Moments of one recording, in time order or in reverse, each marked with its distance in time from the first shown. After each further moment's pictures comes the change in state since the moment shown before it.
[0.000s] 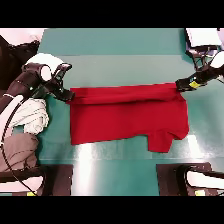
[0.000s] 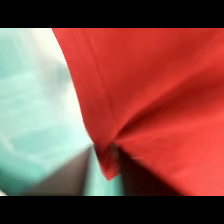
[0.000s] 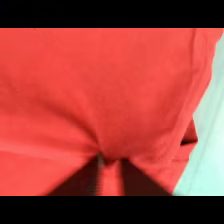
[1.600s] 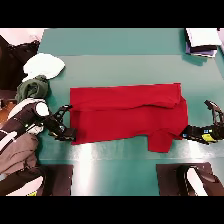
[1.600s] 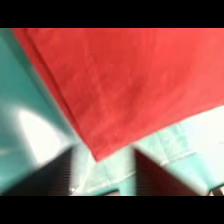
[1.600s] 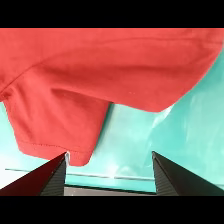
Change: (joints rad) left arm 0.000 0.289 -0.609 -0.367 -0.043 -0.026; right arm -0.325 0.703 -0.764 0.203 0.203 0.008
